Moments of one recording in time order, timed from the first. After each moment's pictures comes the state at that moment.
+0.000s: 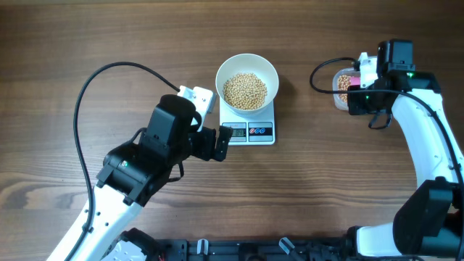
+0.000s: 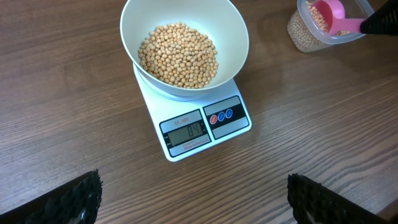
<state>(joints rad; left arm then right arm) -0.54 1.08 1.02 -0.74 0.07 -0.22 -0.09 1.62 1.24 -0.88 -0.02 -0.16</state>
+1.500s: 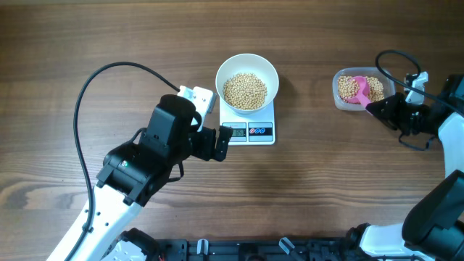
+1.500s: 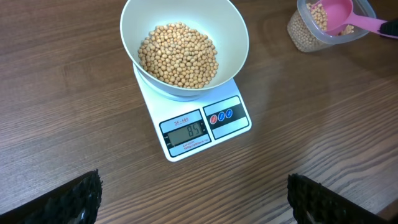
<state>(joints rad) -0.54 1.08 1.02 -0.74 0.07 -0.22 -0.51 1.62 1.08 -0.77 -0.73 0.00</state>
